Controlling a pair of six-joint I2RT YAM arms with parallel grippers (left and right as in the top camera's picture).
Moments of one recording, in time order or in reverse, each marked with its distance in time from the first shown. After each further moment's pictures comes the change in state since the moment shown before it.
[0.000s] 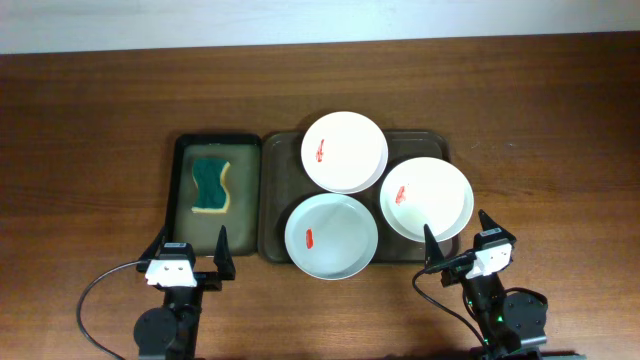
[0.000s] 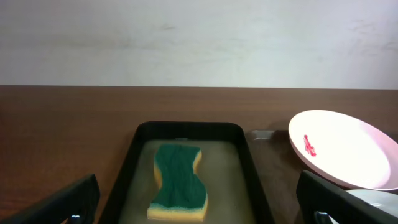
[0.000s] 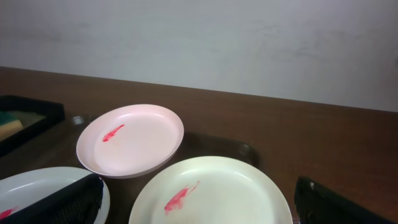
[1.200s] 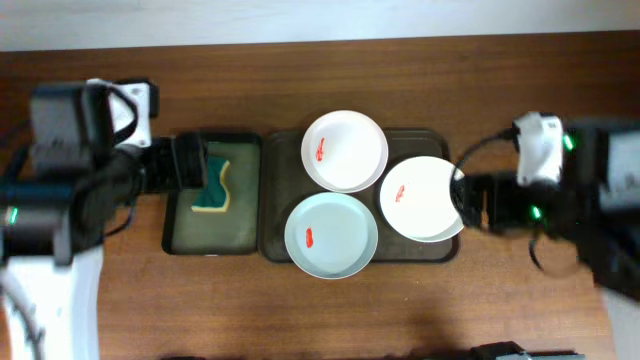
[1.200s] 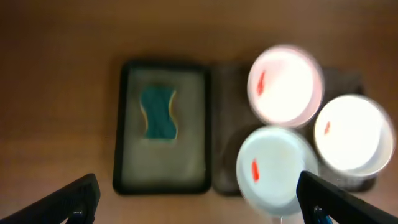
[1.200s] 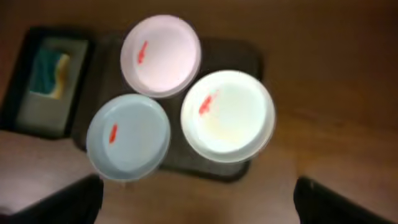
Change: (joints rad) left arm 0.000 1.357 1.806 -1.323 0.107 -0.057; right arm -0.005 1.215 1.710 -1.427 -0.063 0.083
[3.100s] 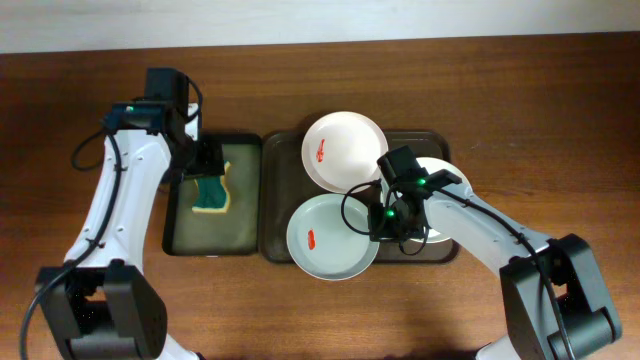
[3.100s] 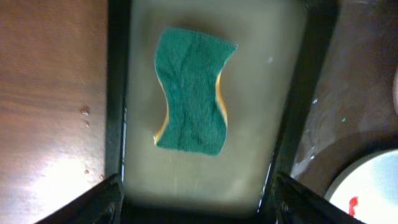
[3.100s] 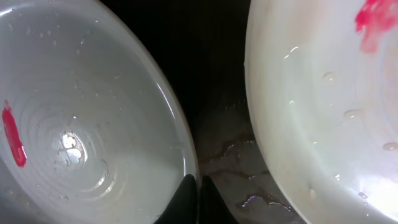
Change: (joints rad) left arm -0.001 0.397 -0.307 0.301 -0.146 -0.041; right arm 0.286 0.480 -0.742 0.797 -0.080 0.337
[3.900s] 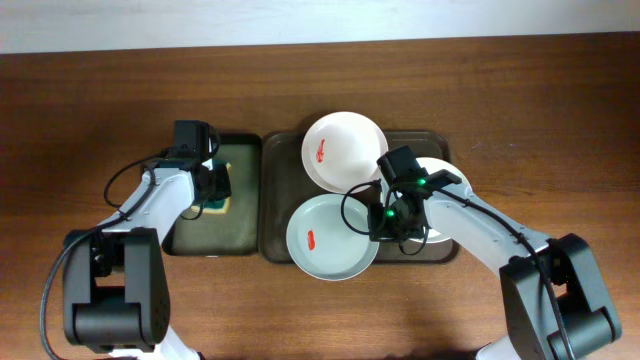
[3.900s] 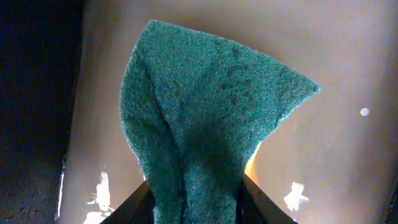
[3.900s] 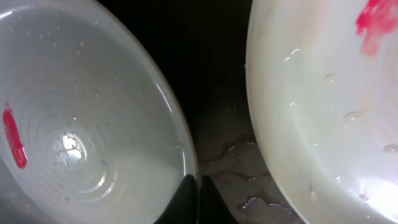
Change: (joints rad) left arm -0.005 0.064 -0.422 0.598 -0.062 -0.054; right arm 0.000 0.000 0.000 0.004 0.000 0.000
